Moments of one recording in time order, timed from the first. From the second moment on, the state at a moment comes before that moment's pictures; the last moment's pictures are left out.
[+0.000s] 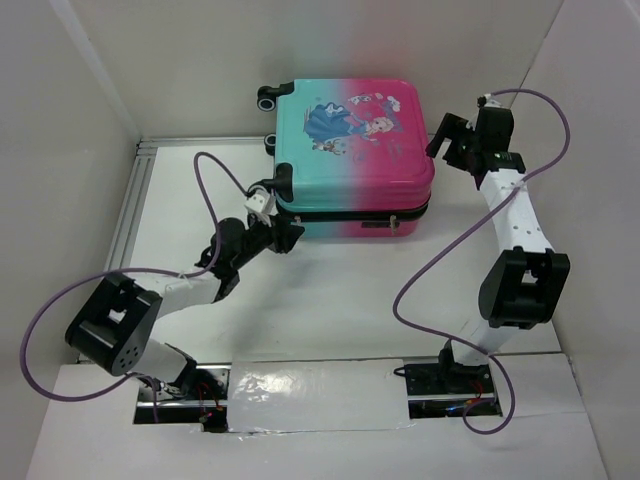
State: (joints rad) left arm -0.48 1.42 0.54 0.78 0.22 -0.27; right arm -0.09 1.63 1.55 -0.42 -0.12 0.31
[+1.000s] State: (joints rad) left arm -0.57 1.63 0.79 0.63 -0.03 -0.35; right arm -0.09 1.71 1.52 -0.31 -0.25 0.36
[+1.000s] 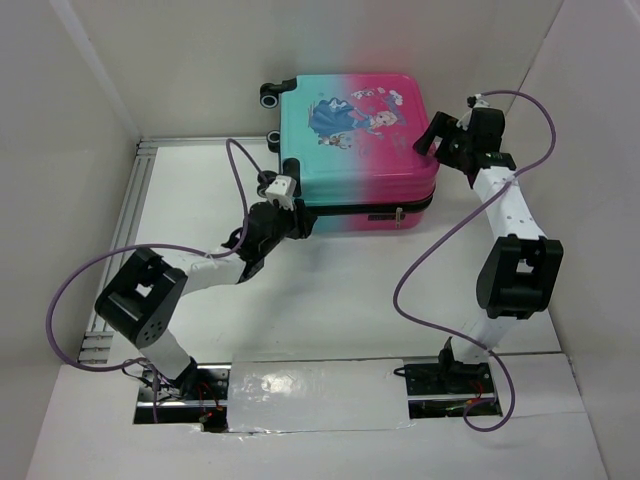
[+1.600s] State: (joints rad) left arm -0.63 1.69 0.79 0.43 -0.21 -0.45; right arm -0.07 1.71 1.52 -0.30 -0.25 0.36
